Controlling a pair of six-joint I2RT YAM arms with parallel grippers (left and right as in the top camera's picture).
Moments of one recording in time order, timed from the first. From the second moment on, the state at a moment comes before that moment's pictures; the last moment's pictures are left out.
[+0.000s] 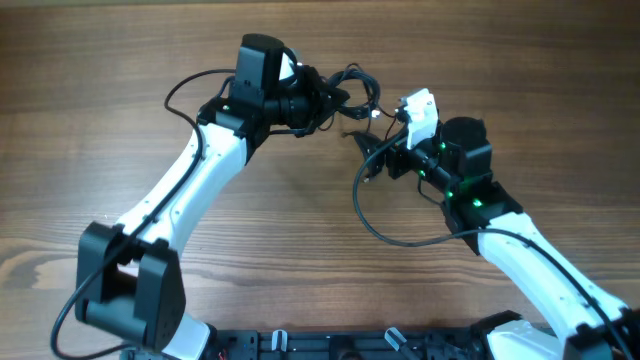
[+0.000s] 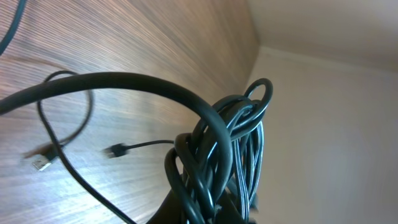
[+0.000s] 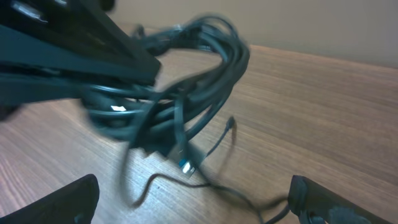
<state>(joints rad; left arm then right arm) -0.37 1.70 1.28 -0.25 0.64 -1.22 0.34 1.33 0.66 0.27 -0.30 0.05</state>
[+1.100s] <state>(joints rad) -0.52 1.62 1.28 -0.27 0.47 -0.32 0.21 1.07 0.66 -0.07 -0.82 0.29</state>
